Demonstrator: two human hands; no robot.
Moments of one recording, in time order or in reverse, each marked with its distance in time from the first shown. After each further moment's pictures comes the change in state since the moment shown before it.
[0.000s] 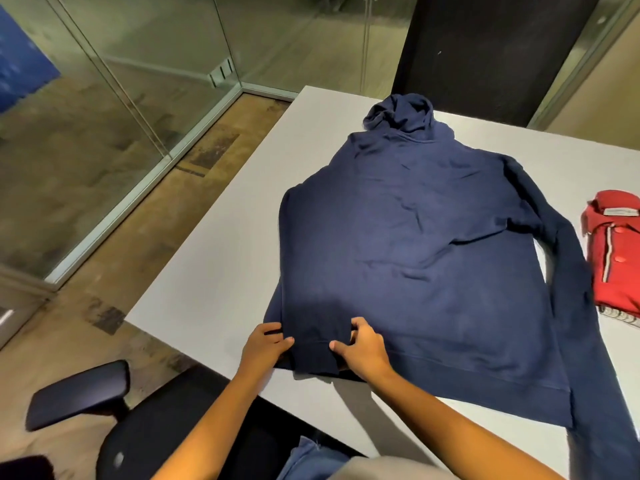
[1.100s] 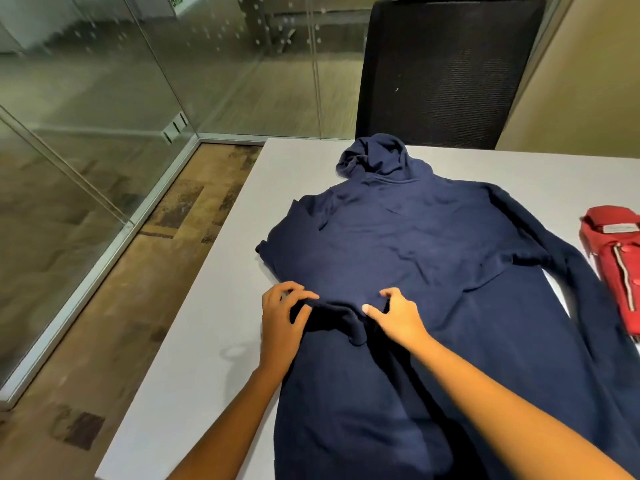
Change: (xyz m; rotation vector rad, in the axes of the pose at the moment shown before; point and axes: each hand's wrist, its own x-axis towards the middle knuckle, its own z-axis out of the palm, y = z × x) left_hand 0.141 0.141 0.032 0.396 0.065 1.002; right_hand 0.144 -0.078 -0.083 -0.021 0.260 -0.049
